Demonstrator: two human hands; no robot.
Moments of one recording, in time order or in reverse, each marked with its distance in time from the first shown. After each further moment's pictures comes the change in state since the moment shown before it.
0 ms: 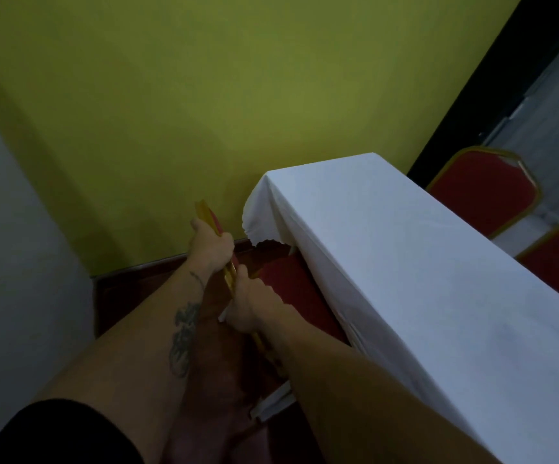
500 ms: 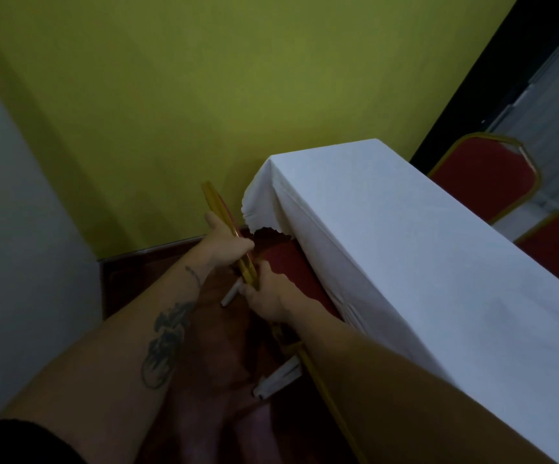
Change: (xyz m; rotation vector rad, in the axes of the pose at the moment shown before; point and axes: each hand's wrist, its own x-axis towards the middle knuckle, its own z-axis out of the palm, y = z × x) left_hand -0.041 -0.016 -0.009 0.107 -0.314 -0.080; right_hand -0.034 0.031 0.012 0.144 -0.014 0.011
